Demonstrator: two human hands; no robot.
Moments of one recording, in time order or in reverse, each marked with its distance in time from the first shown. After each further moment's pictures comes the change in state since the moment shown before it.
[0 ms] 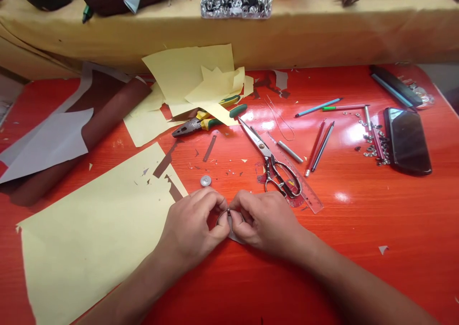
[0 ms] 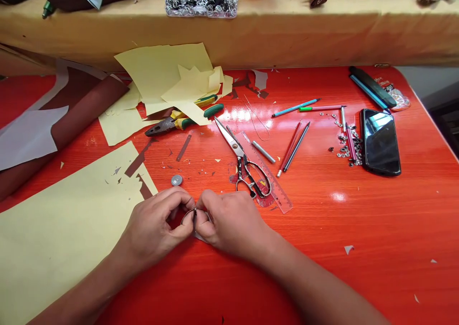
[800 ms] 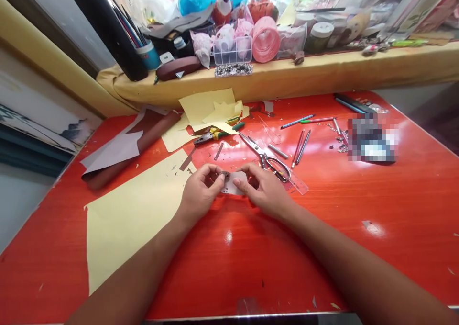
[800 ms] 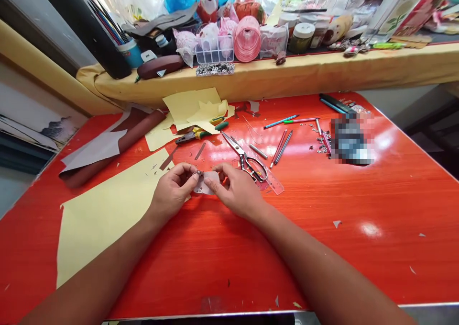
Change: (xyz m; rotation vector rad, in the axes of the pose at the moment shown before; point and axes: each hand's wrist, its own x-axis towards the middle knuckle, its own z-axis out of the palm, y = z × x) left_hand 0.004 -0.012 0.008 -0.710 0.207 -0.137; right_hand -0.002 0.002 -0.007 0.400 0.186 -0.007
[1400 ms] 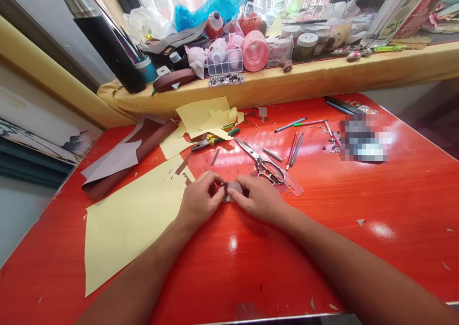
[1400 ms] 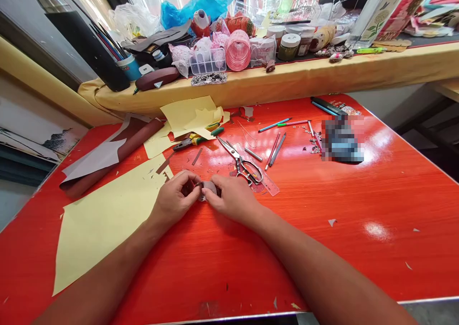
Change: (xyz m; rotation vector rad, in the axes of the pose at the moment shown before) left_hand -0.002 -0.001 0.001 0.532 -0.019 0.222; right_hand -0.002 -0.001 0.004 -0.259 -0.027 -0.036
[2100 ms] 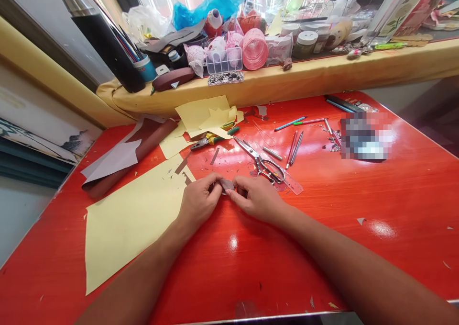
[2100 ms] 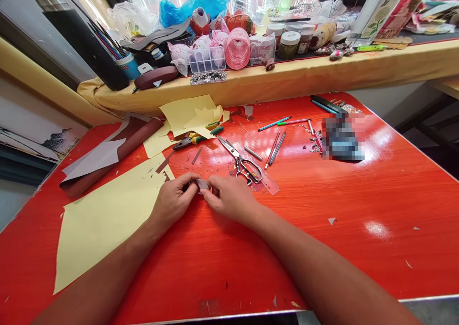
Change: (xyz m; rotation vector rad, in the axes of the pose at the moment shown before) left_hand -0.001 0.005 0.001 -0.035 -0.027 -0.059; right_hand -0.001 -0.002 0.000 0.010 -0.029 -0.013
